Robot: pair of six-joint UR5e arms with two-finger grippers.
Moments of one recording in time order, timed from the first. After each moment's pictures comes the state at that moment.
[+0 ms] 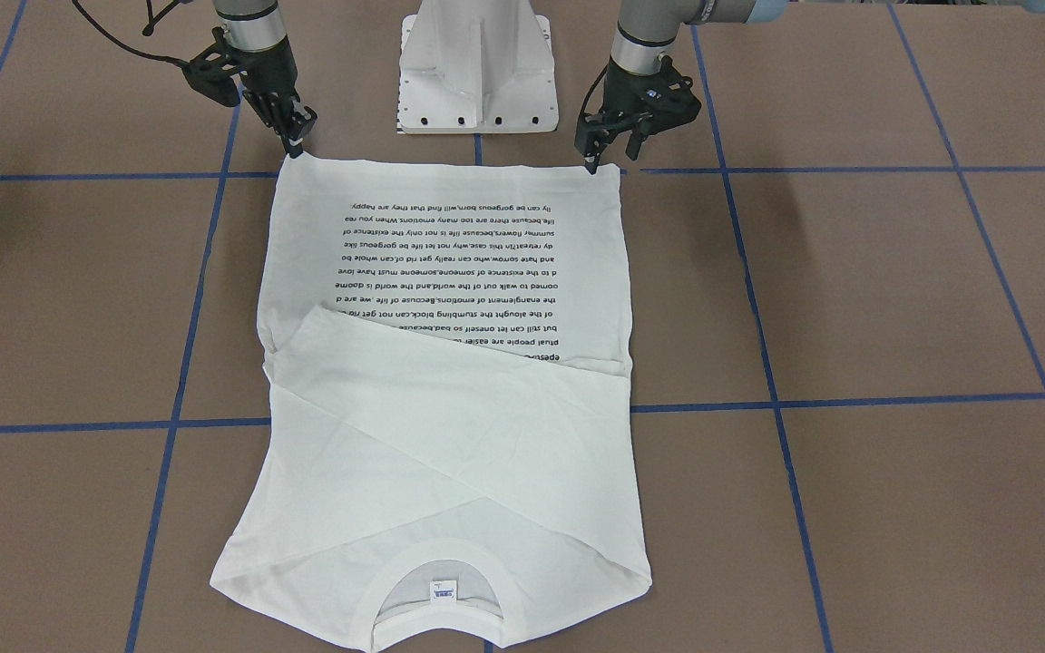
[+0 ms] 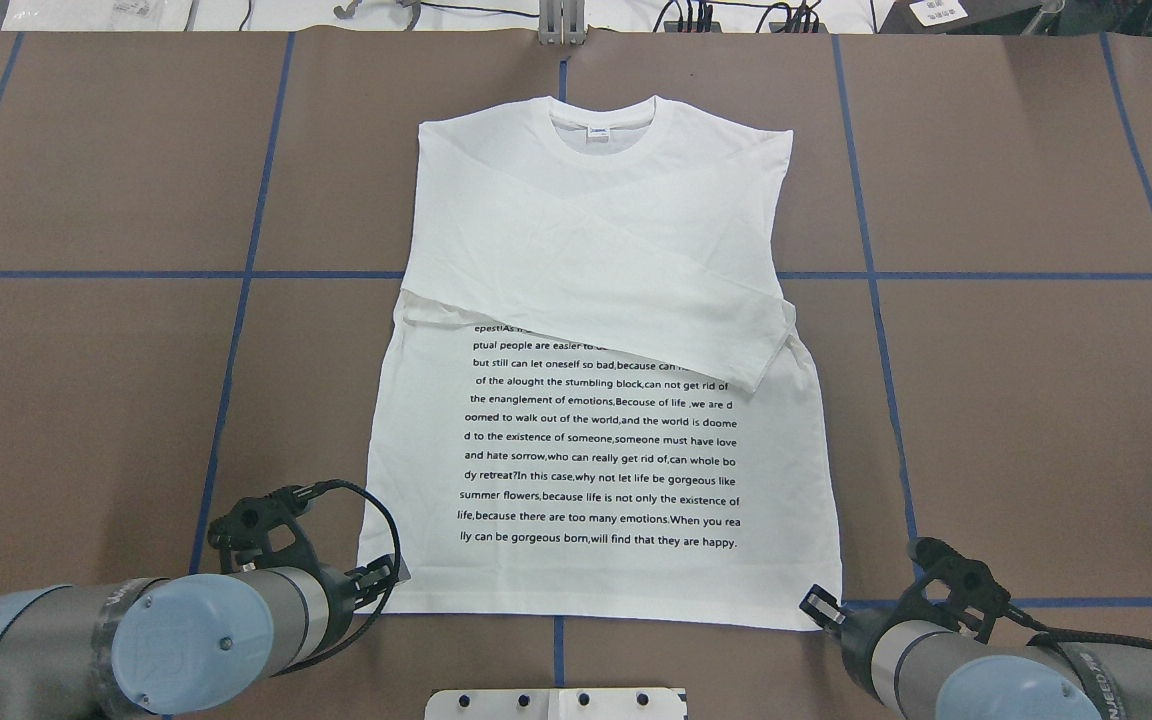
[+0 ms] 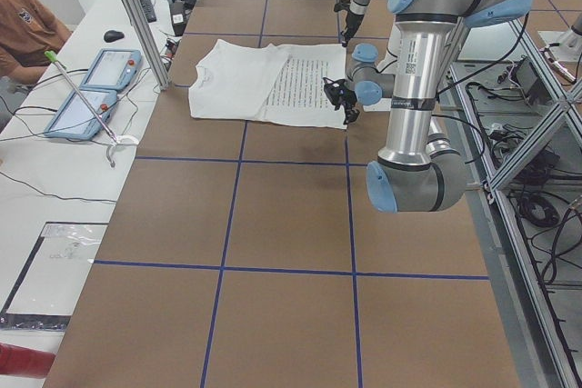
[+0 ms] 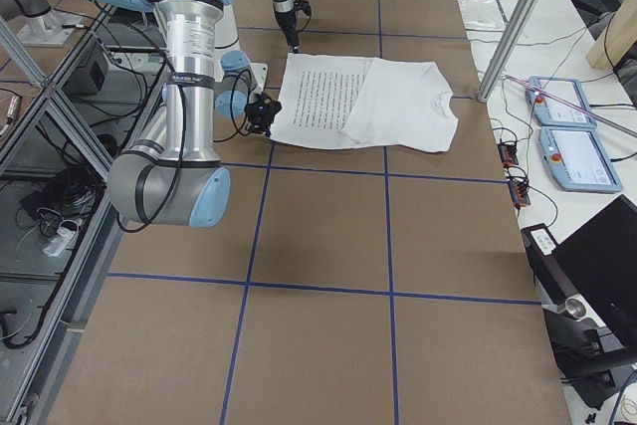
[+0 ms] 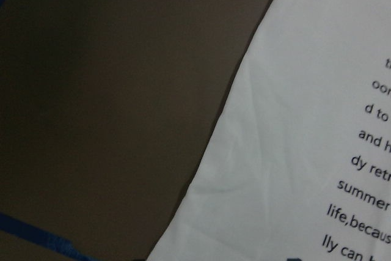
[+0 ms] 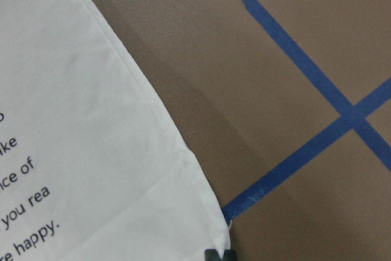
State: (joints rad) left arm -0.13 -1.77 -2.06 -1.73 -1.52 -1.94; right arm 0.01 -1.65 2.20 -1.34 1.37 2.24
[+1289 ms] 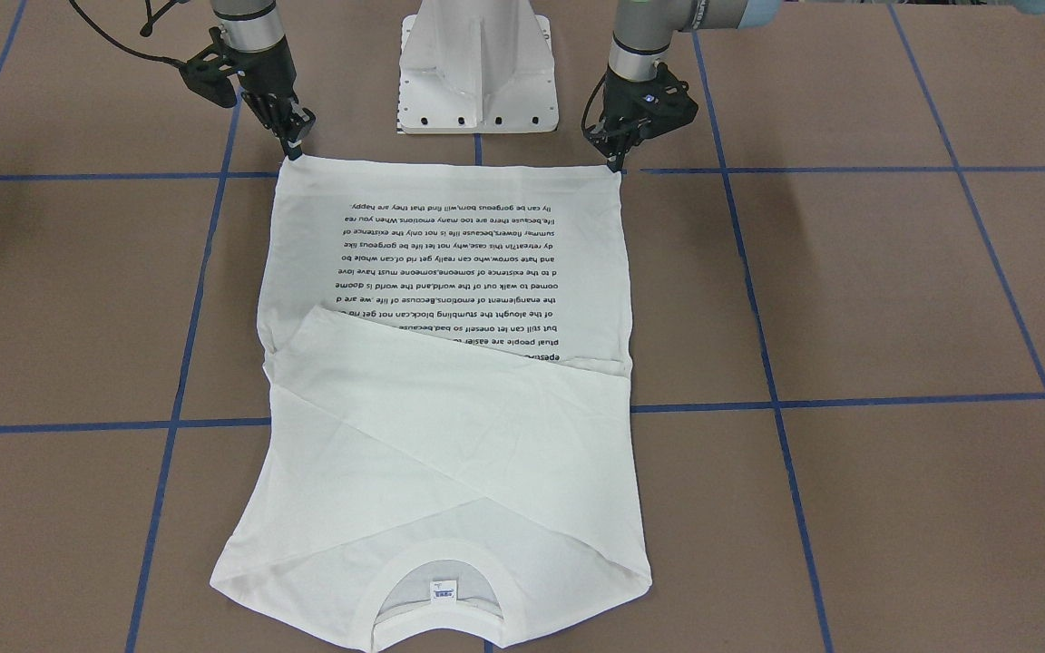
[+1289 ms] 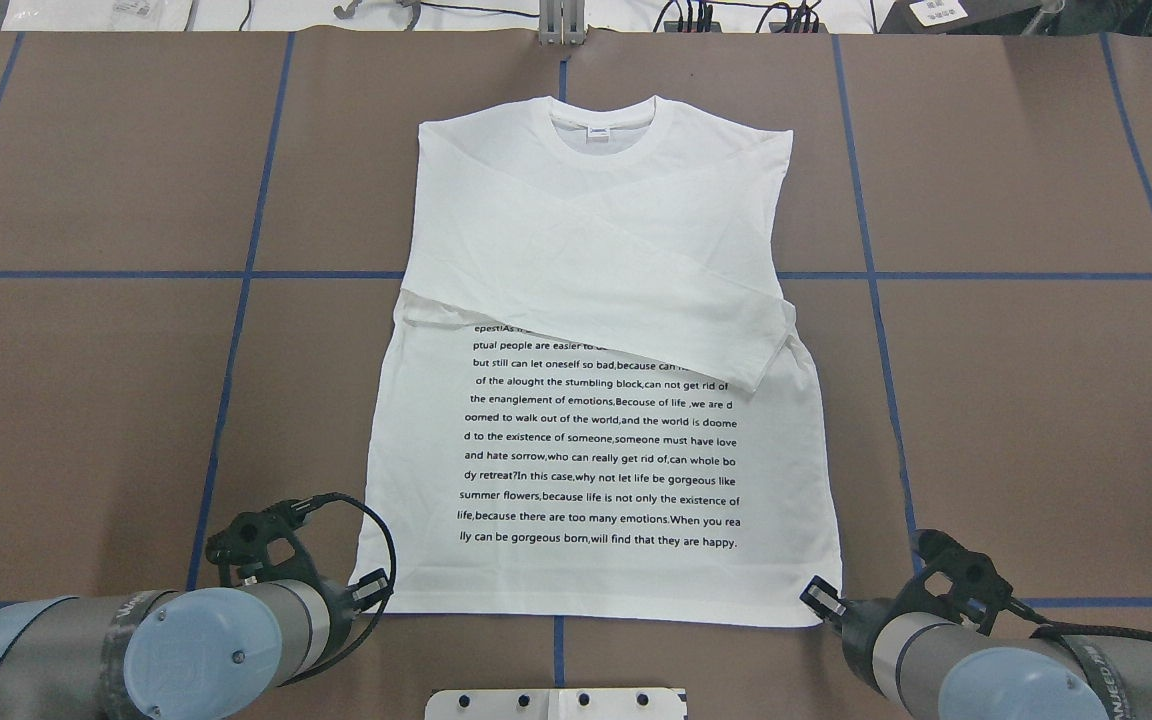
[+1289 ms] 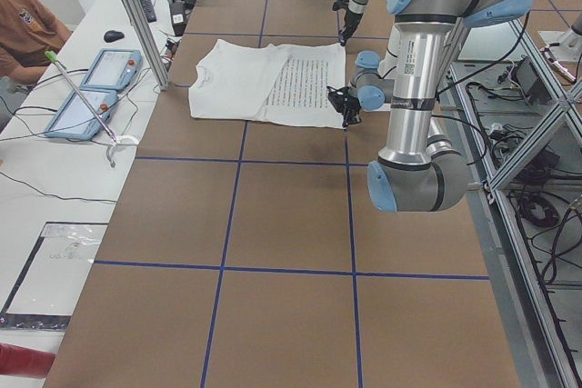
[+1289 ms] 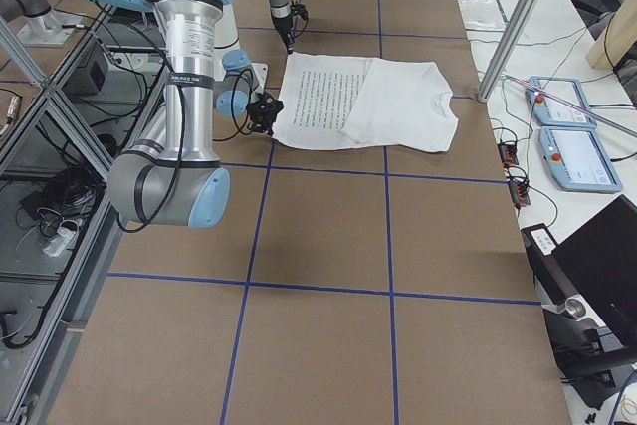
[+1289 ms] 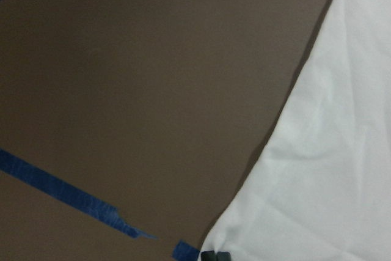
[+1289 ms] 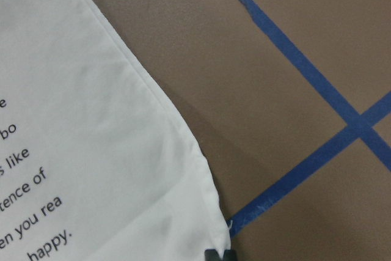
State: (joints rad) left arm -0.11 -1.76 -2.07 -1.69 -1.51 -1.97; right arm 0.02 -1.65 2.20 -1.34 1.37 2.25
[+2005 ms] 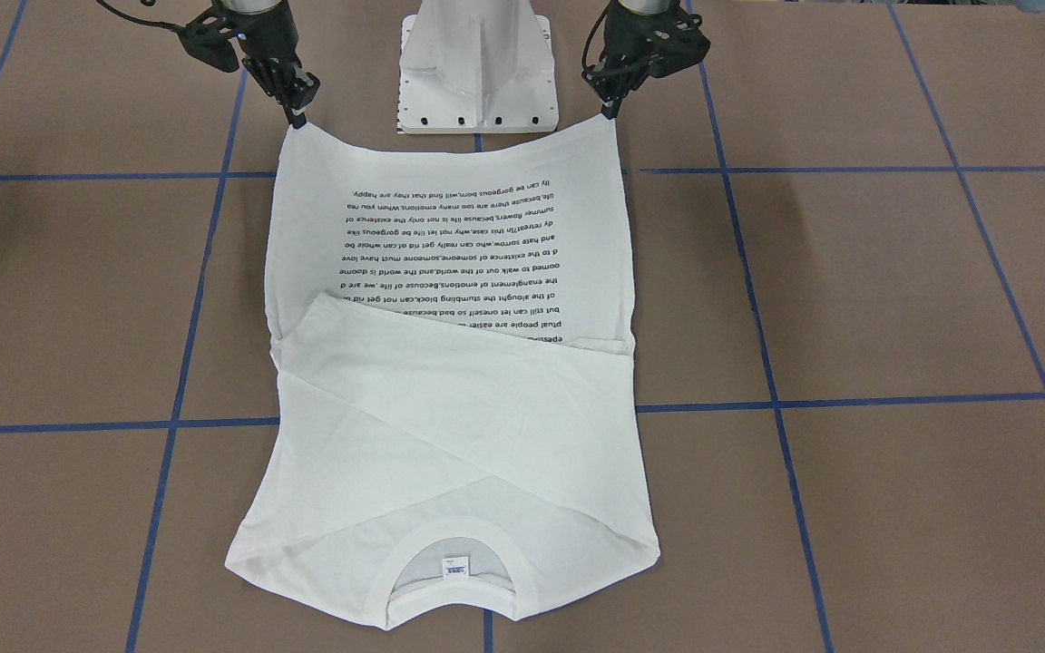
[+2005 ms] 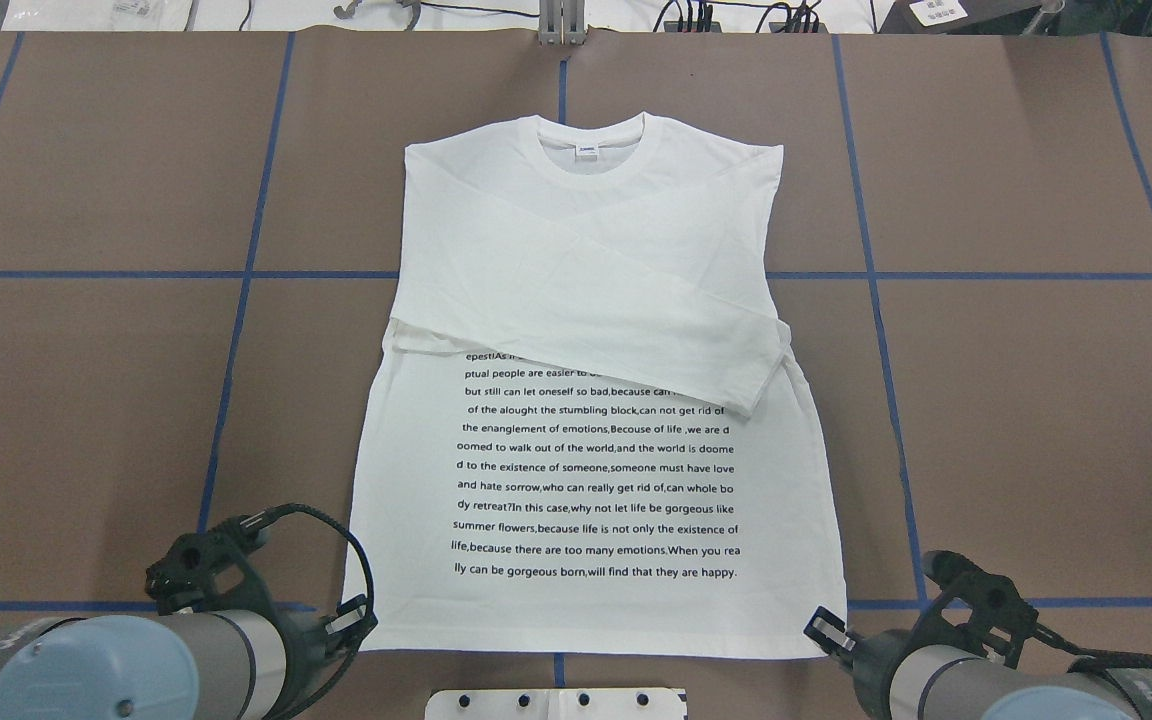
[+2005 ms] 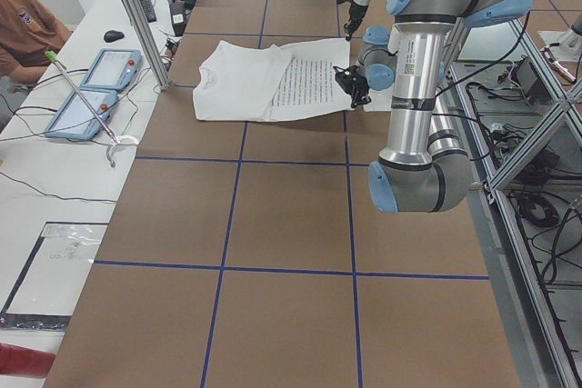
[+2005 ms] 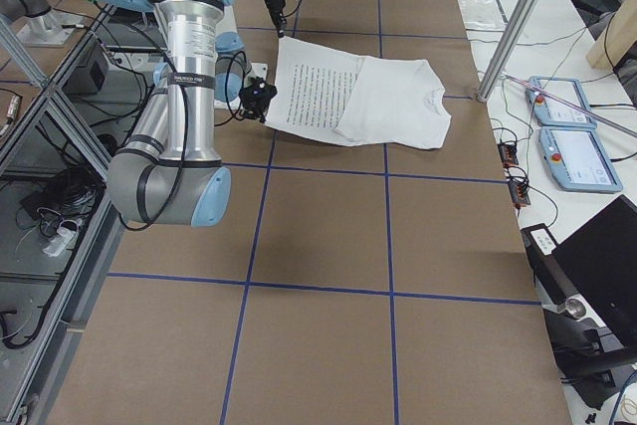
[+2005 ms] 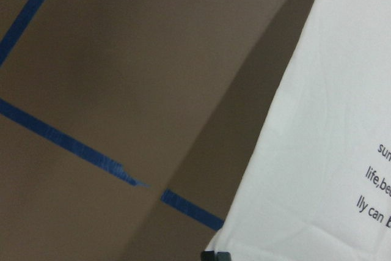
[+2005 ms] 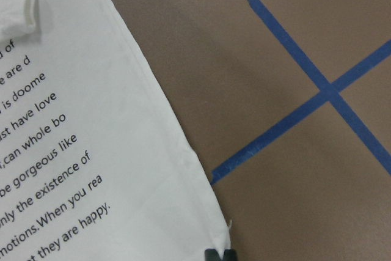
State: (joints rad) left arm -0.07 -1.75 -2.33 -1.54 -1.55 -2.09; right arm -0.04 -1.65 2.37 -1.50 1.37 2.25
